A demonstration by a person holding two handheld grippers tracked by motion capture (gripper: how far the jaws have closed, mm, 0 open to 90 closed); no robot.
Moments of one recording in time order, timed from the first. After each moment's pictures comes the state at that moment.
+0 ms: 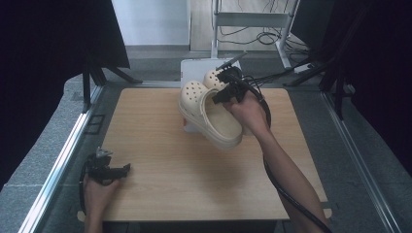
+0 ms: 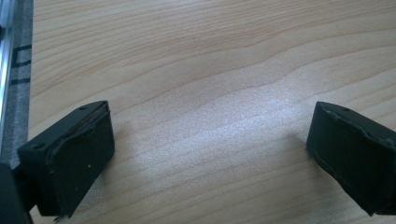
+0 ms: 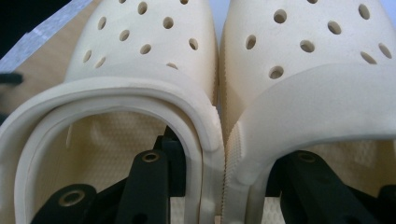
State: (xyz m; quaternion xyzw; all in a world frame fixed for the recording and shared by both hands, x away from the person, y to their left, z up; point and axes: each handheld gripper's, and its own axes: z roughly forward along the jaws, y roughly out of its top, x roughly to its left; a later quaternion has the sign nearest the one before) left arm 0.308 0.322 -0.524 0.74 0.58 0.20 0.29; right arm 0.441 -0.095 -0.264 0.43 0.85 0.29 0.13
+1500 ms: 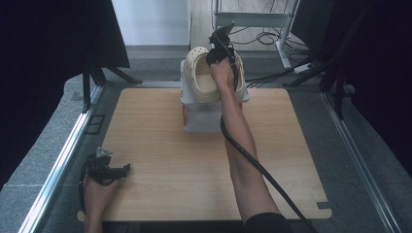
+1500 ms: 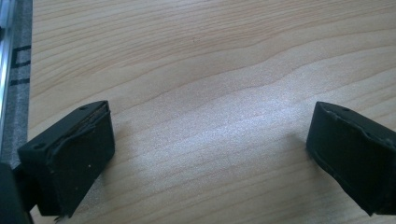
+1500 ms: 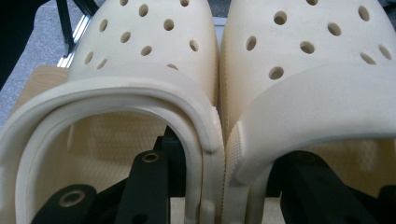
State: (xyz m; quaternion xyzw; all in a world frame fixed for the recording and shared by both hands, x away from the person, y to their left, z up) left arm 0.308 0.322 -0.524 0.74 0.58 0.20 0.29; right arm 0.596 -0.056 -0.271 0.61 0.73 0.28 0.17
